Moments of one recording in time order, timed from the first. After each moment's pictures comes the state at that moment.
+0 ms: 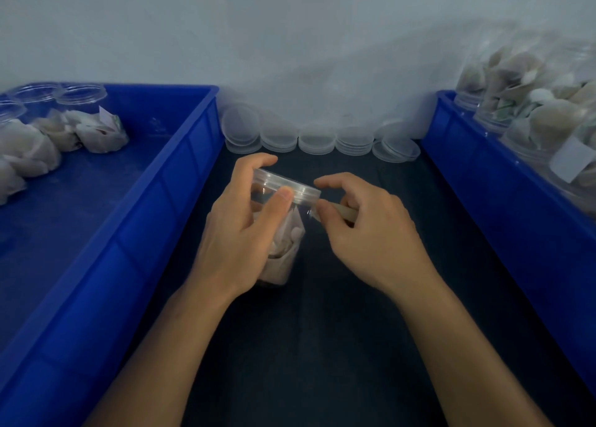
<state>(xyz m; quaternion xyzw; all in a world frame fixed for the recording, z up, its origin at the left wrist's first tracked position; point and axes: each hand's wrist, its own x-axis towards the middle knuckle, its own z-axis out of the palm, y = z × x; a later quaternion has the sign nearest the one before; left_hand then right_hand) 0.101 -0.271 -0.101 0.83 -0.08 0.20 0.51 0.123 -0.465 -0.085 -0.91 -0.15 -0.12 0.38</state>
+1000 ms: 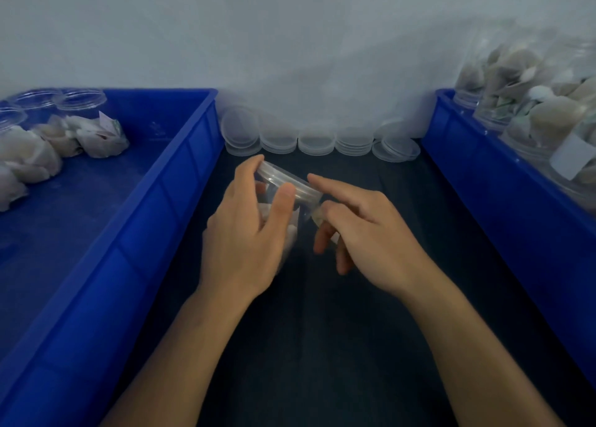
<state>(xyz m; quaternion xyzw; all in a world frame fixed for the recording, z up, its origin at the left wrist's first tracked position) 0.100 -0.284 -0.100 0.88 0.00 0.25 0.40 0.121 -0.468 -0.083 -0.83 -0.19 0.03 0.53</state>
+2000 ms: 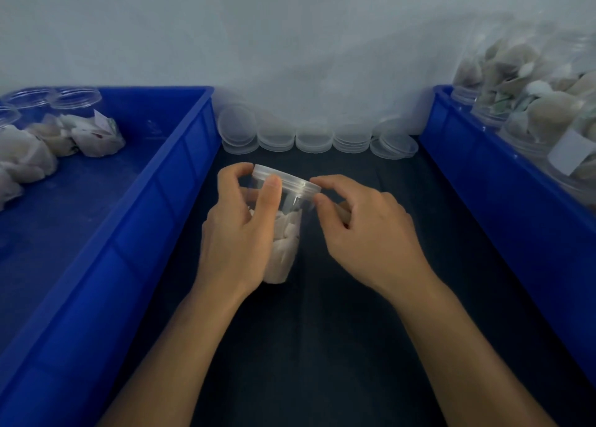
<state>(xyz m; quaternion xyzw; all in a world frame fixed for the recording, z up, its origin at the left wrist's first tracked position) 0.103 -0.282 -0.104 0.82 0.04 0.22 0.52 0.124 -0.464 -0.088 -0.92 -0.16 -0.14 0.33</state>
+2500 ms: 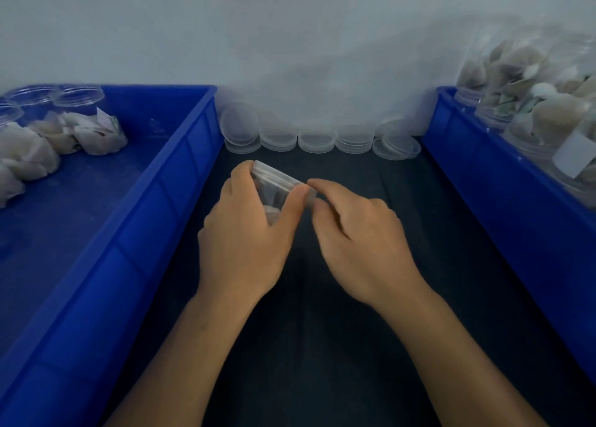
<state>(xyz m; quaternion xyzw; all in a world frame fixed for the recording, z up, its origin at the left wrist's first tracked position) 0.100 -0.291 -0.099 0.90 0.06 0.27 0.33 0.111 -0.449 -0.088 -0.91 -0.17 -0.14 0.35</state>
